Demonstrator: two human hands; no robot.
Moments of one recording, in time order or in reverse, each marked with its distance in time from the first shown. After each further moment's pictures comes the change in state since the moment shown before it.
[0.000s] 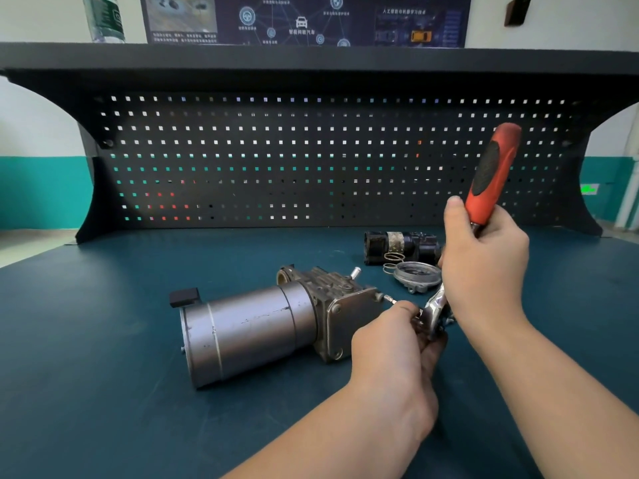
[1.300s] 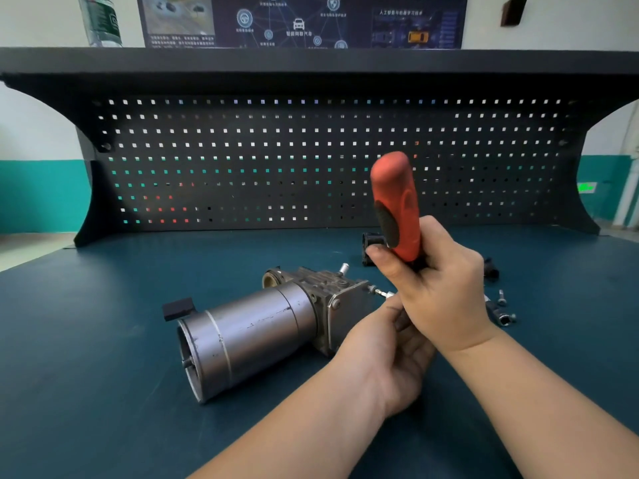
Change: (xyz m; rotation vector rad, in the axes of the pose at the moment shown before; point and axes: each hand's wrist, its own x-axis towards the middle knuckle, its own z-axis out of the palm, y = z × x) left_hand 0.009 0.016 -0.010 0.019 -0.215 -0.162; right_hand -0.023 0.005 0.007 -0.032 -0.261 -0.657
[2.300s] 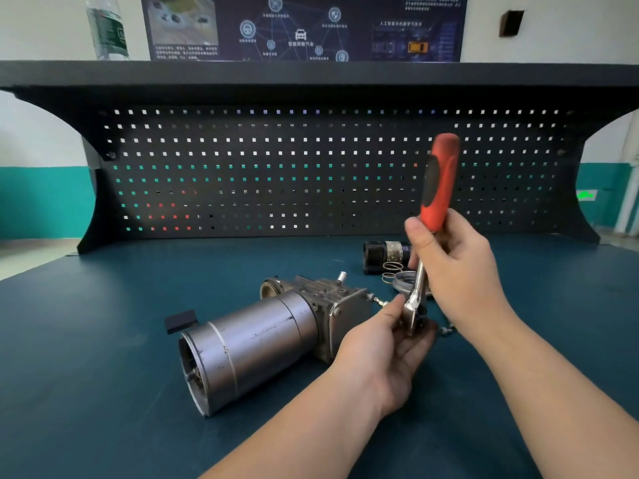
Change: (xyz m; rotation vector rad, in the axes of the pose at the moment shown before) left_hand 0.013 0.004 -0.001 -0.028 0.056 0.085; right_hand 0.019 0.019 -0.015 0.182 -0.111 0.592
